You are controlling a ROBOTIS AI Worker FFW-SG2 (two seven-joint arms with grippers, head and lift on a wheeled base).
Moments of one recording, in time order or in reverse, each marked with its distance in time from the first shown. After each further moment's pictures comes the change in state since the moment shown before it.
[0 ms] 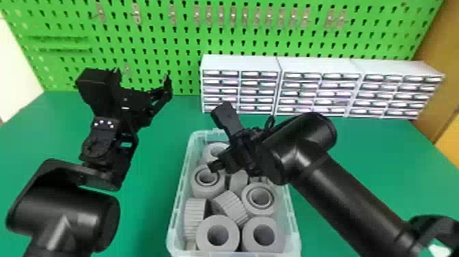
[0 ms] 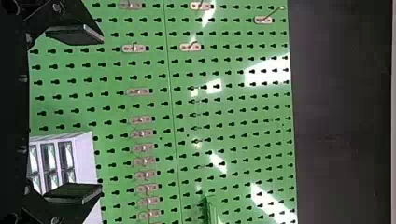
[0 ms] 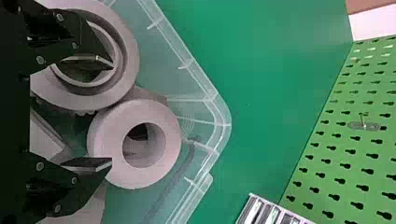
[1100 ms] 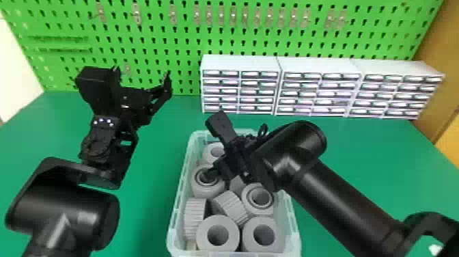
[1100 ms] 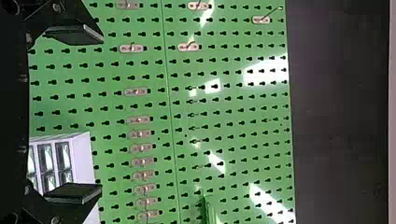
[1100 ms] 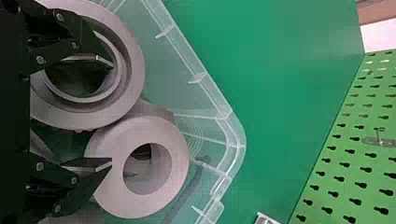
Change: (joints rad) left arm -0.006 0.000 0.002 0.000 -0.002 0.000 -0.003; right arm -0.022 0.016 0.063 0.106 -0.023 -0.082 0.022
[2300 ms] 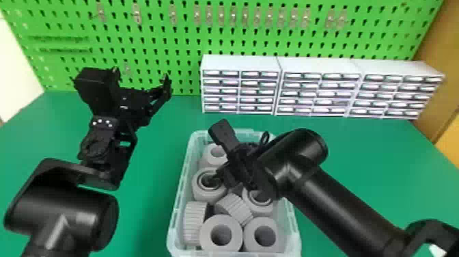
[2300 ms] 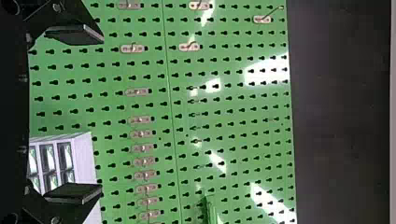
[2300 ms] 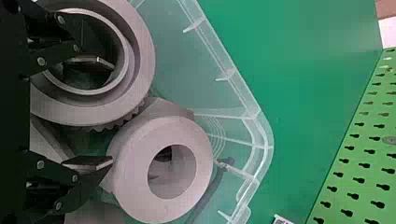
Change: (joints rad) left arm 0.004 0.001 0.005 0.000 0.000 0.000 -0.008; right arm 0.027 -0.008 0.000 0.009 0.016 0.000 0.000
